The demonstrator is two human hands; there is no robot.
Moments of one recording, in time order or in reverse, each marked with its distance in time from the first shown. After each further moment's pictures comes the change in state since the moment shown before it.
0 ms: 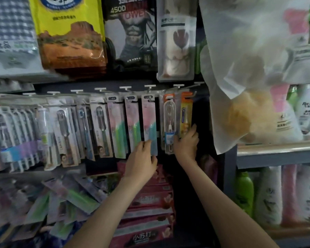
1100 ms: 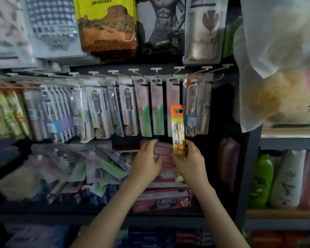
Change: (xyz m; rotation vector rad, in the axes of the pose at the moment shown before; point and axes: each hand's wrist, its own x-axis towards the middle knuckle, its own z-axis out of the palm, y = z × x) left_hand -0.081 -0.033 -0.026 -0.220 0.029 -0.112; right_hand -0.146 -0.030 -0.055 0.215 -0.410 -0.083
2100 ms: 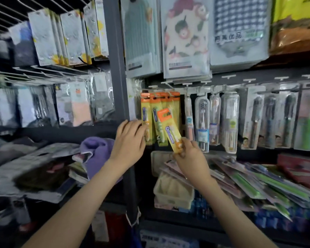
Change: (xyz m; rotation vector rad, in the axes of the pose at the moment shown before) left_hand -0.003 -0.412 -0.421 0.710 0.343 0.356; right_hand -0.059 -0.295 0.431 -0.175 -0.132 -0.274
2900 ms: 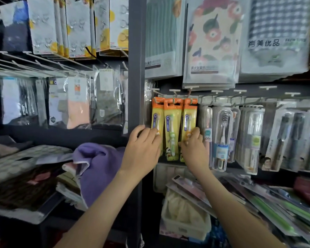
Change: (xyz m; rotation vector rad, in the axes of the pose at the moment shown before) left_hand 0.014 -0.025 0.046 0.186 0.182 0.093; right_hand 0.115 -0.002 0.066 -0.188 0.152 0.173
